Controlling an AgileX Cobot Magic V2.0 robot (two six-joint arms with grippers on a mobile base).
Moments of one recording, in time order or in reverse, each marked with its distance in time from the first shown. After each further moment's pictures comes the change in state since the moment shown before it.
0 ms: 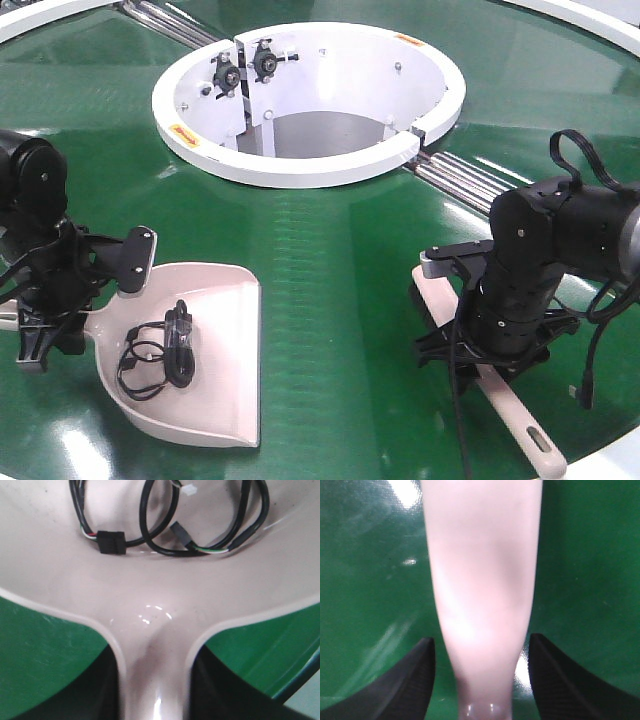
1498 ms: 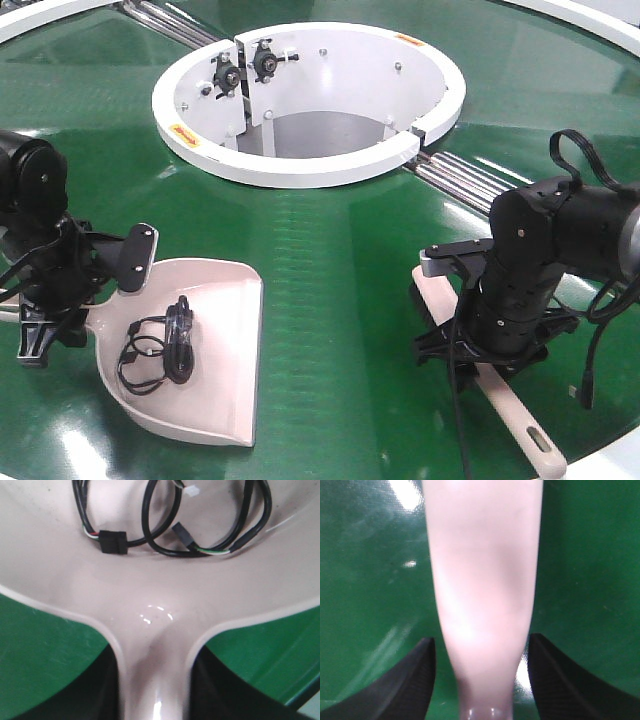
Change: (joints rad) left arm 0.001 0.000 0.000 0.014 -0.037 0.015; right arm 0.000 0.000 0.000 0.000 -0.010 0.000
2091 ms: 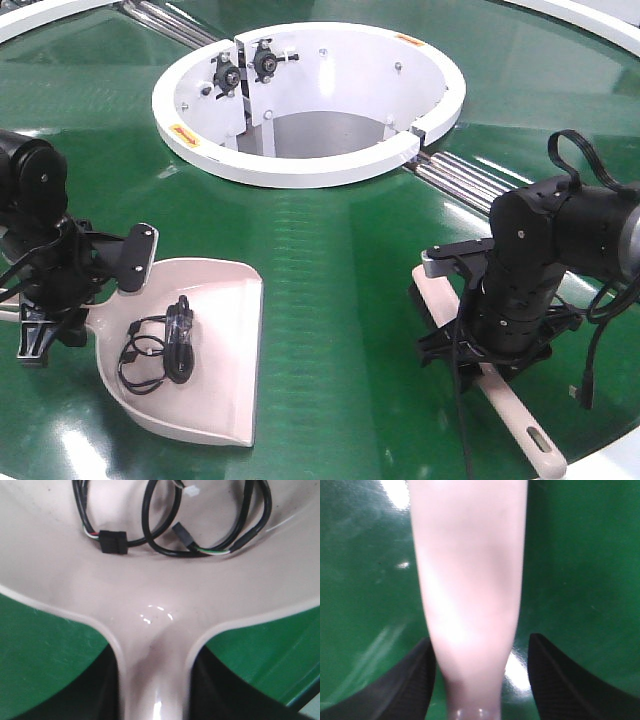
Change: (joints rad) left arm 0.000 0.000 0.000 0.001 -0.008 0.004; right arm 0.000 0.000 0.000 -0.021 0.002 0.005
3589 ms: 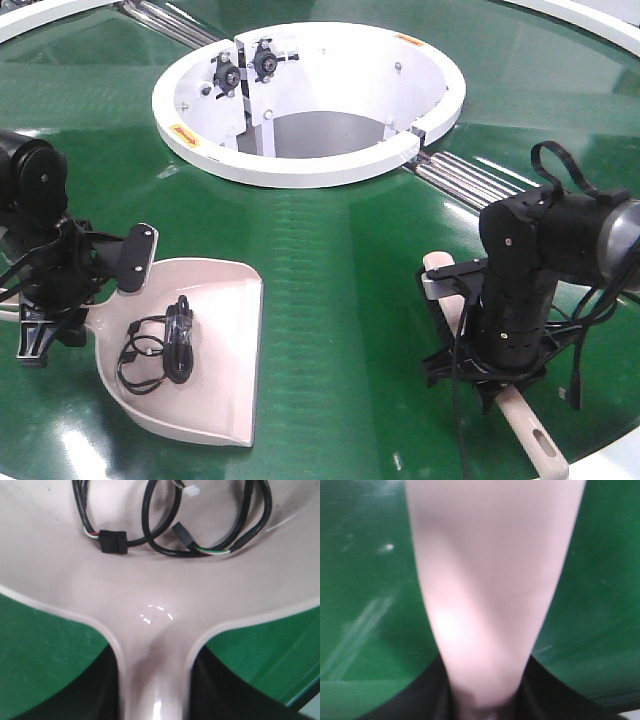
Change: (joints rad) left arm 0.000 0.000 0.000 0.002 0.000 0.000; right arm 0.000 0.052 0.000 -0.009 0.079 -0.007
